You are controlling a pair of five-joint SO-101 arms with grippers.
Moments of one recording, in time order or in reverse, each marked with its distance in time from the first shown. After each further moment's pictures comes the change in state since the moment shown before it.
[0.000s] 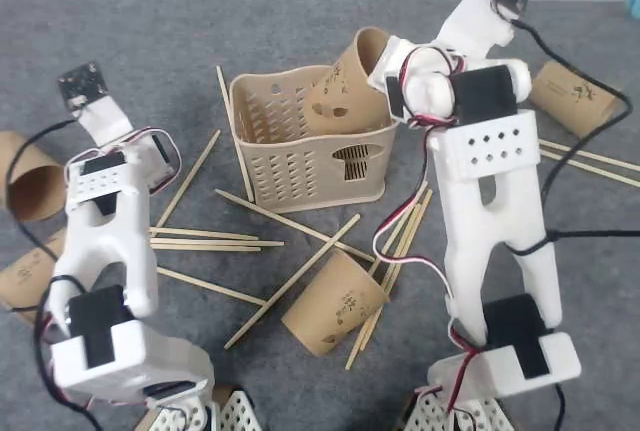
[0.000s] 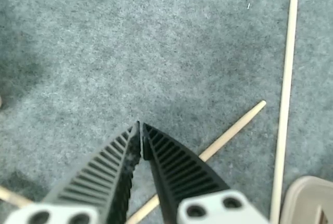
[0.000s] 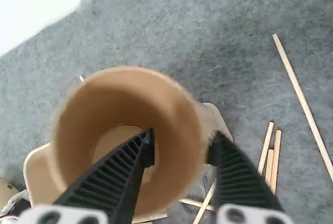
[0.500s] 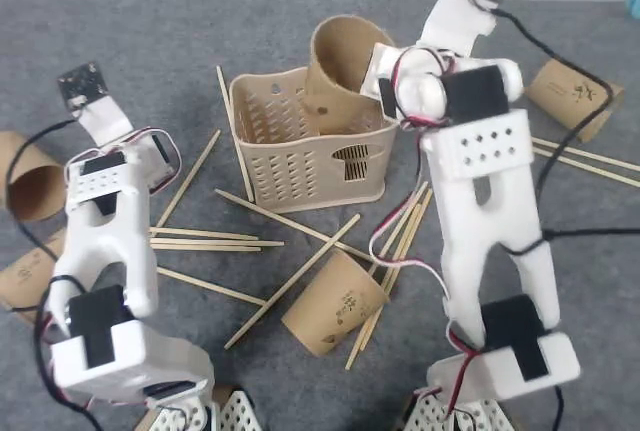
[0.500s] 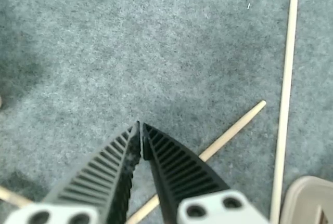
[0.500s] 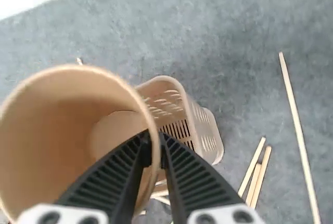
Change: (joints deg) left arm 0.0 0.0 0.0 0.0 0.0; right arm -1.3 -2.3 0.6 -1.1 10.6
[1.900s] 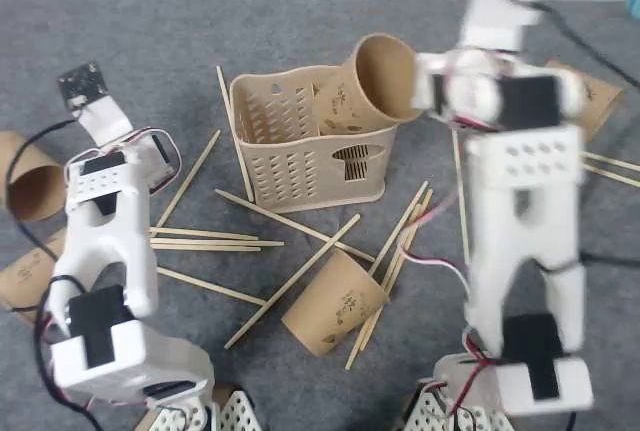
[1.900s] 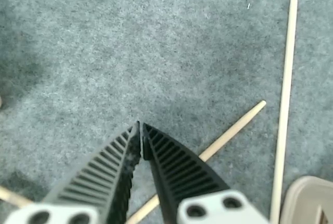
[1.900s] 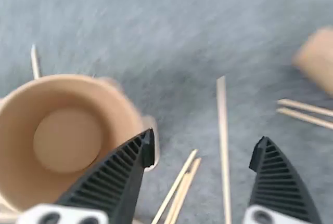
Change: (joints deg) left arm 0.0 0.0 0.0 0.0 0.0; right arm 12.5 -5.8 1.7 2.3 18.2
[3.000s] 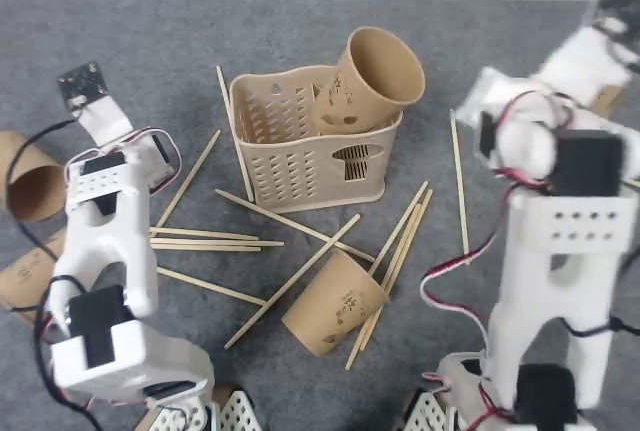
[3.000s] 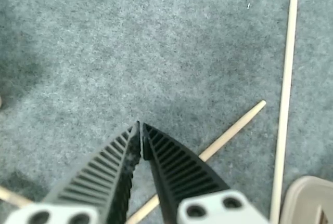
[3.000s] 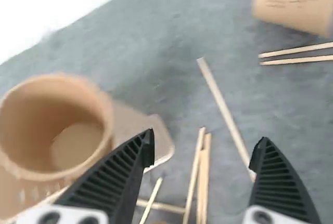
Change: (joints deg) left arm 0.0 0.0 0.0 0.0 0.0; right arm -0.7 -12.0 9.1 3.8 -18.3
